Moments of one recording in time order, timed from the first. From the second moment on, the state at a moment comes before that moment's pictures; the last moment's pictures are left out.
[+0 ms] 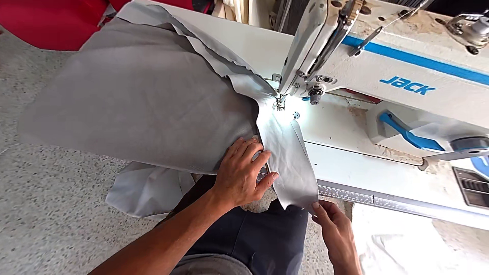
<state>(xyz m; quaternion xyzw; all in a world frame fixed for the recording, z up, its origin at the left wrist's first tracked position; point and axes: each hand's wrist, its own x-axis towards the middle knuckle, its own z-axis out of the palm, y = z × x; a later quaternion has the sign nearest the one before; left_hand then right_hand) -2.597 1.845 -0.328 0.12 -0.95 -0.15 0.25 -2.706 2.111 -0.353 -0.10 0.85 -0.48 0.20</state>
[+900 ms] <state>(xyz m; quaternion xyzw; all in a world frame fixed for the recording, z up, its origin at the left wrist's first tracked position) -2.543 1.927 -0.337 0.24 -0.47 -0.85 0.03 -2.669 2.109 -0.322 -0.13 0.70 -0.59 0.39</state>
